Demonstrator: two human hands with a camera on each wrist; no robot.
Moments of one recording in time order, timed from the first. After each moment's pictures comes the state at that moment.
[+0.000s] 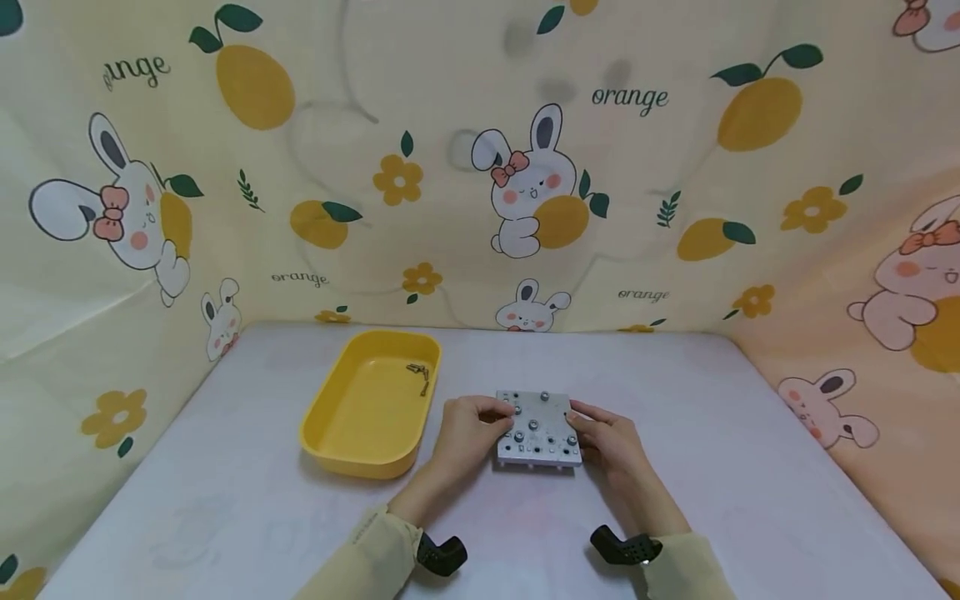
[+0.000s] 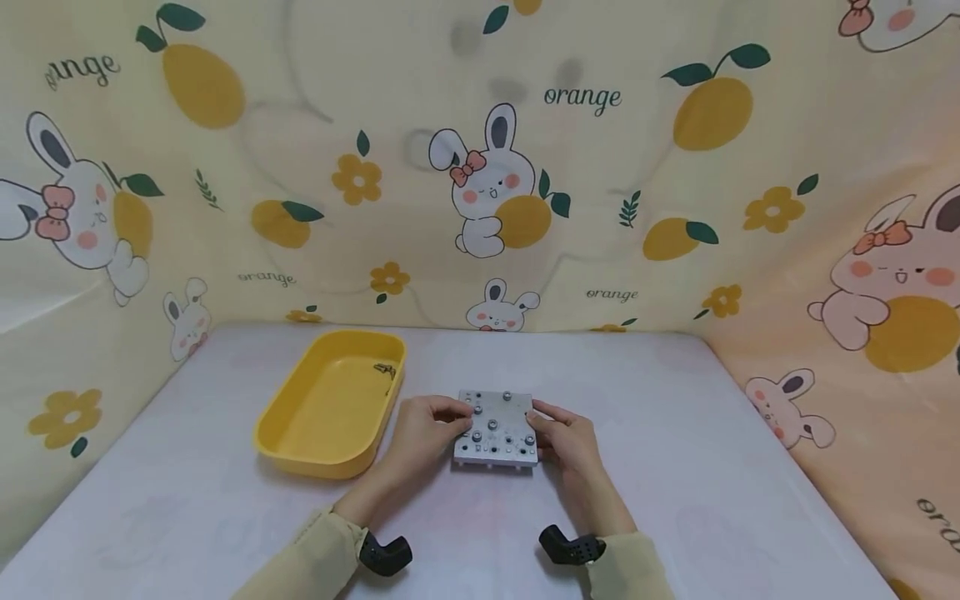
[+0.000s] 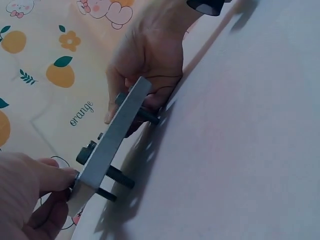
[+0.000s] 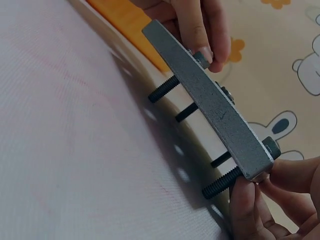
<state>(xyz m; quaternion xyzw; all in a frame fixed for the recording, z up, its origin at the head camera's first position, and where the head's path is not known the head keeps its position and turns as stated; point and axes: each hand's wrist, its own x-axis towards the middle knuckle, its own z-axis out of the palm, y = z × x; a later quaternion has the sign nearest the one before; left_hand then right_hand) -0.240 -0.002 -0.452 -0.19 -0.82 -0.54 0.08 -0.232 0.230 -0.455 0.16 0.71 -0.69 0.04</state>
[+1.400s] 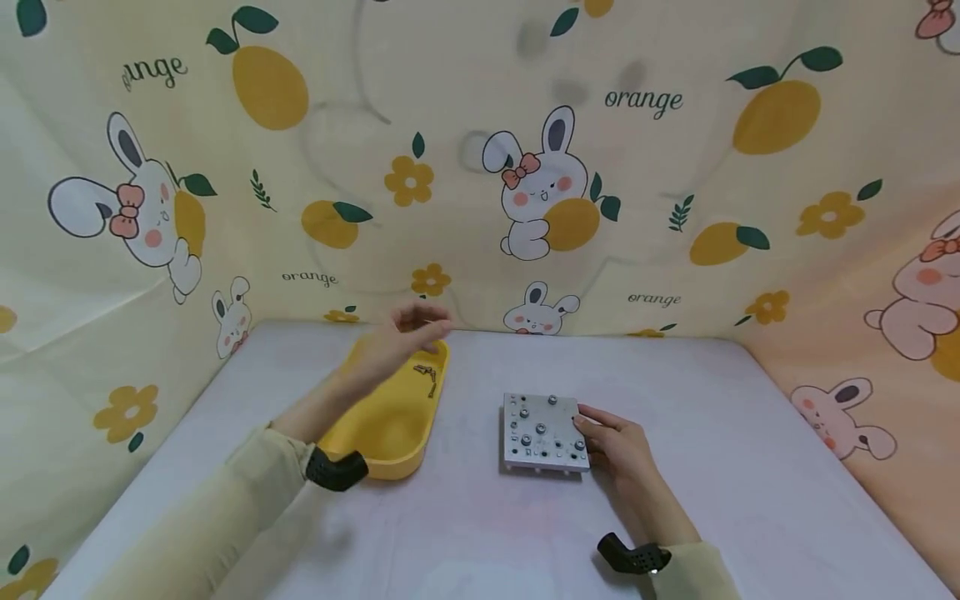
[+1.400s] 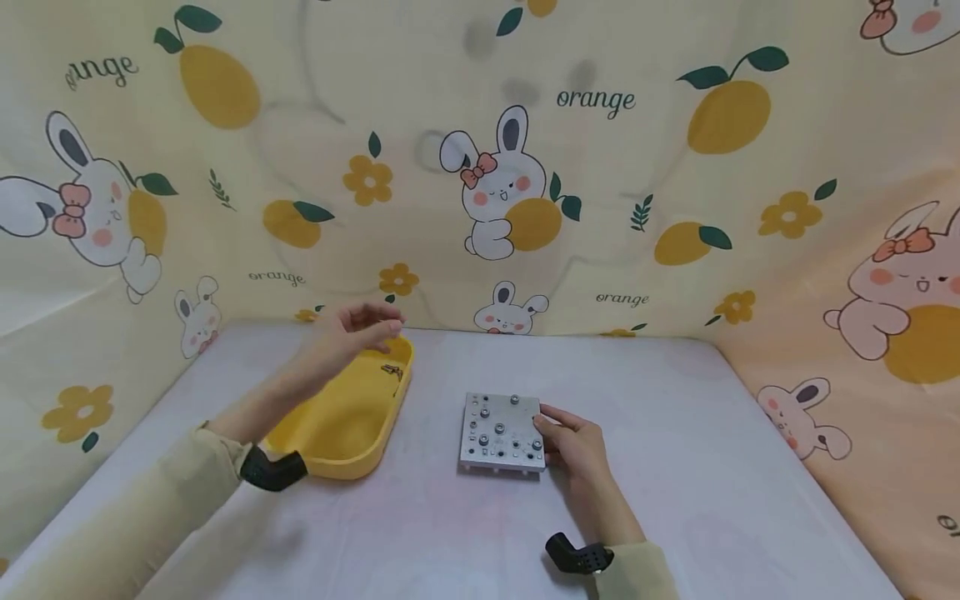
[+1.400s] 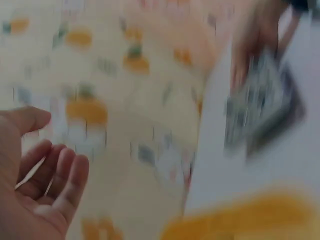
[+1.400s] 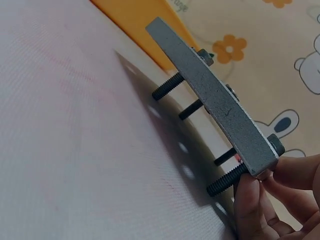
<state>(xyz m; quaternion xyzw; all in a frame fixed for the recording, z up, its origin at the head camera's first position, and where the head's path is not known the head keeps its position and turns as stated) -0.267 -0.111 -0.327 -0.21 -0.74 -0.64 -0.01 -0.230 0.228 -0.450 0.17 0.71 -0.68 0.04</state>
